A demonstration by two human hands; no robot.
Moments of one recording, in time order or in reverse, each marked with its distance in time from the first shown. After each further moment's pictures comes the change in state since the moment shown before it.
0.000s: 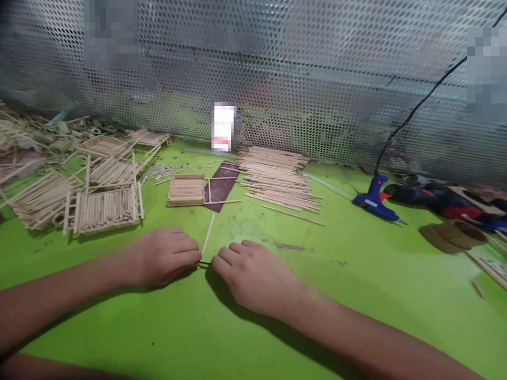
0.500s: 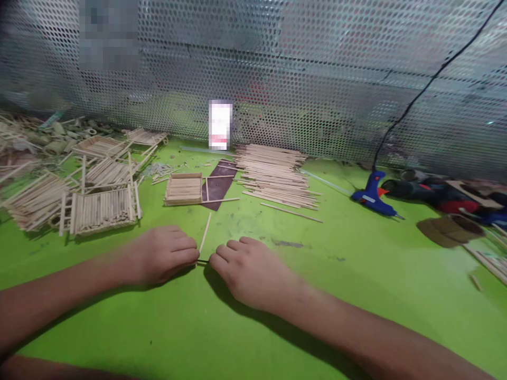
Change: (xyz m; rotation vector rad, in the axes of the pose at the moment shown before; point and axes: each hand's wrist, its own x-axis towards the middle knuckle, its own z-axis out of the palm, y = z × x) left_hand 0.001 0.000 -0.002 0.008 -0.021 -0.011; right_hand 0.000 0.001 0.000 -0.007 0.052 -0.018
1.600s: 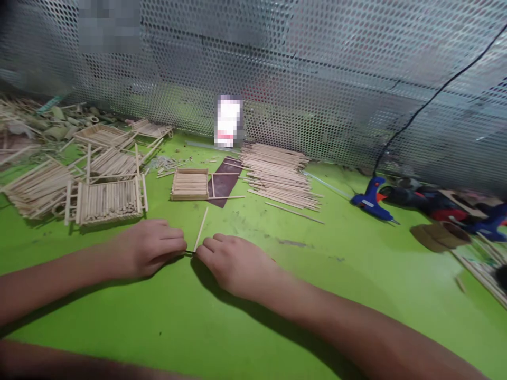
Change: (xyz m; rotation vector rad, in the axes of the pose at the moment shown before) left_hand -0.031 -0.008 -0.010 -0.119 -0.029 -0.141; right_hand 0.034 -0.011 0.004 0.131 -0.068 -0.009
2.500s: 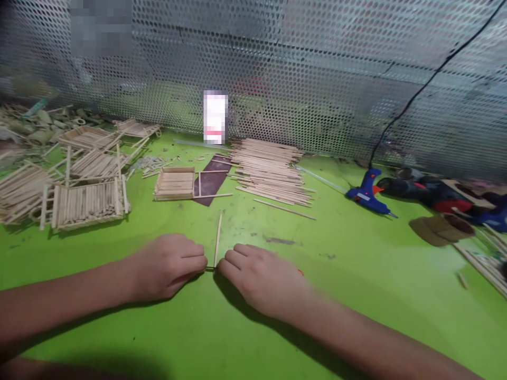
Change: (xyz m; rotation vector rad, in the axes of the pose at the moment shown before) left_hand 0.051 0.043 0.028 -0.009 0.004 0.040; right_hand -0.070 0.021 -0.001 -0.080 0.027 -0.013
